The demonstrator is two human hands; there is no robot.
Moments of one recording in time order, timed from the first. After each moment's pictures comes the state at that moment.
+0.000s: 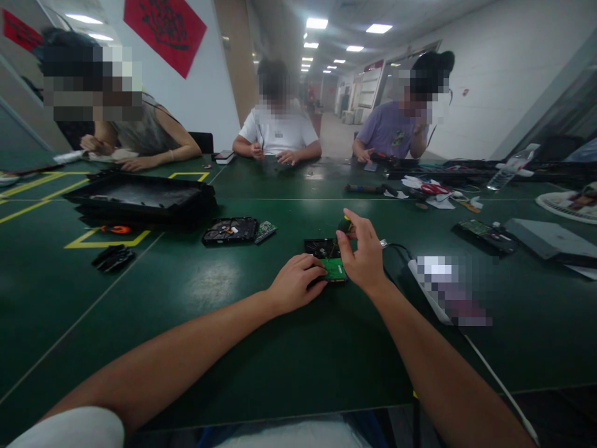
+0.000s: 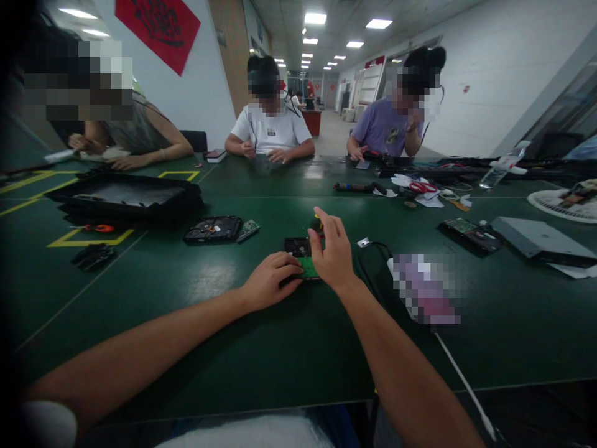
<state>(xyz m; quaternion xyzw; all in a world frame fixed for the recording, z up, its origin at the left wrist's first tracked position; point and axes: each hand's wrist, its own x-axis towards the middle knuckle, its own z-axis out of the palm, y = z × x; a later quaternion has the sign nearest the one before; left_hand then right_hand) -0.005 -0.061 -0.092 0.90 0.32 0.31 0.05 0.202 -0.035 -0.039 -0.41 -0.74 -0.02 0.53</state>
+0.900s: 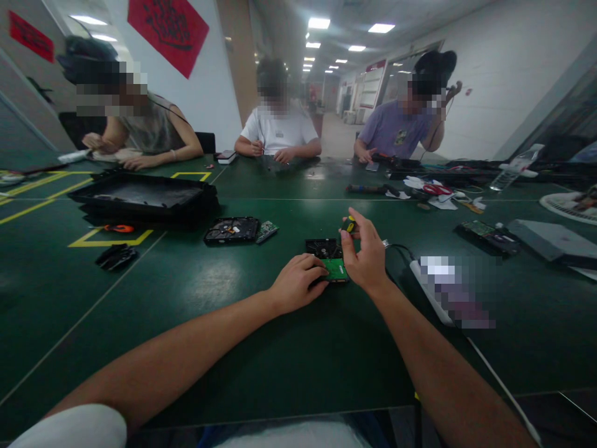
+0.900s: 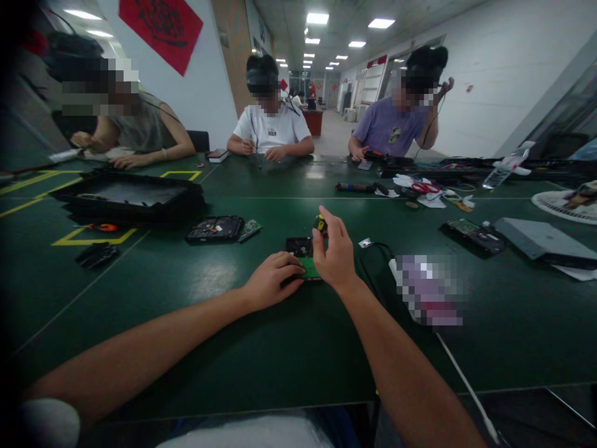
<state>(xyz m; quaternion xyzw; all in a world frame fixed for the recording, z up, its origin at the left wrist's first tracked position) -0.007 -0.063 -0.088 0.90 0.31 0.31 0.05 0.200 -0.037 -0.036 -0.40 -0.74 -0.01 0.54</state>
